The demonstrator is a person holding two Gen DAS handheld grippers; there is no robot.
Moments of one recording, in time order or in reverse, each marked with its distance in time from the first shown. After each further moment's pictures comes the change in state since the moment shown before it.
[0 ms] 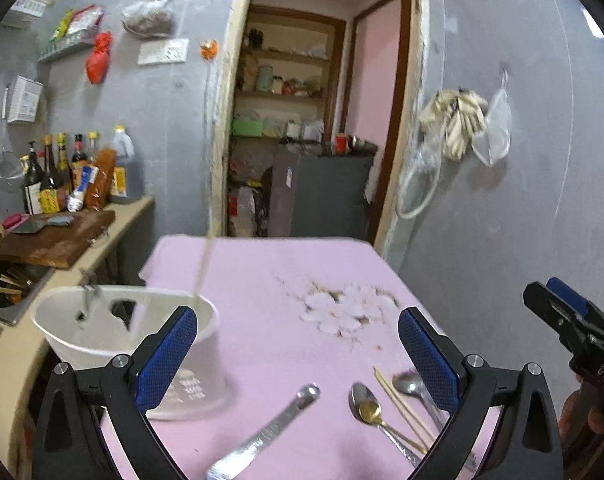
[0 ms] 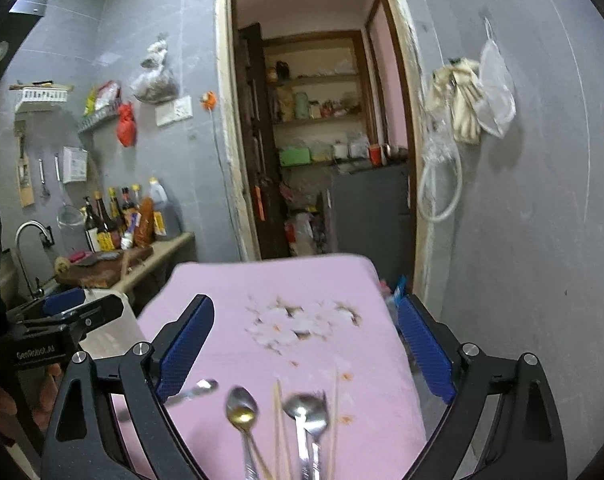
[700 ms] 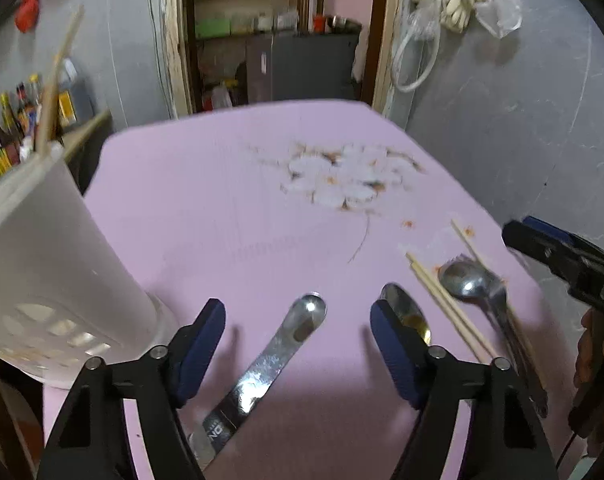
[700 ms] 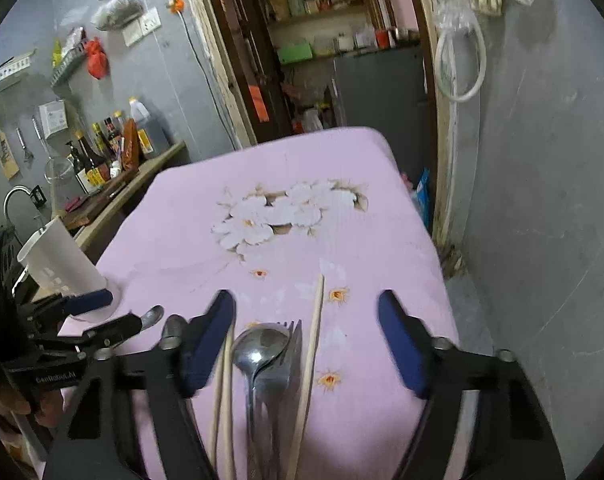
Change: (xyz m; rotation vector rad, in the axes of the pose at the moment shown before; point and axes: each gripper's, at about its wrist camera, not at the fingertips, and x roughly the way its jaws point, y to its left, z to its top) left arm 0.111 -0.009 -0.064 0.111 0.406 -0.021; right arm 0.135 -0.040 -0.082 0.089 0.384 0.096
